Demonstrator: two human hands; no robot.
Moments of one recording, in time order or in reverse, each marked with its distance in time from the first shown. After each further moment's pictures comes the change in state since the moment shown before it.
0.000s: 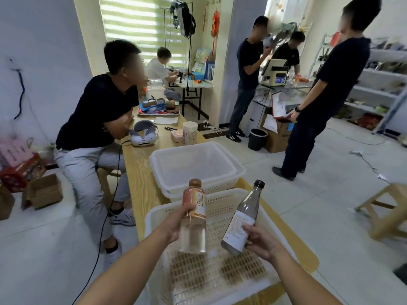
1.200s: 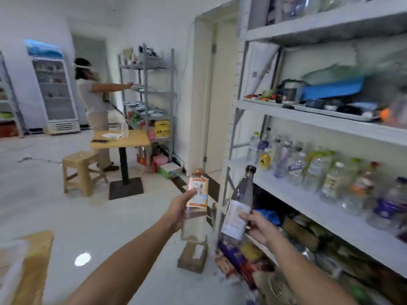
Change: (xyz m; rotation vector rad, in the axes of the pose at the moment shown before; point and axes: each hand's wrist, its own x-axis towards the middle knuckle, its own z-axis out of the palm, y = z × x) left_hand -0.421 -0.291 0.259 0.640 -1.357 -0.594; right_hand -0.691 0.322 0.063 0.565 1.401 -0.714
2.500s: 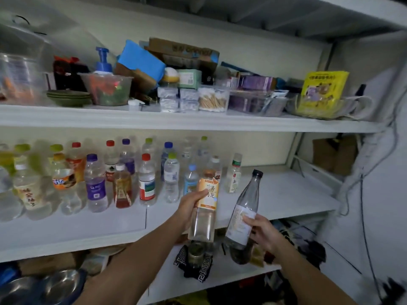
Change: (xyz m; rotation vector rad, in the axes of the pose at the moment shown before) left_hand -0.026 -0.353 0.688 0.180 -1.110 -0.476; right_hand -0.465 -0.013 -0.519 0.344 1.154 -0.362
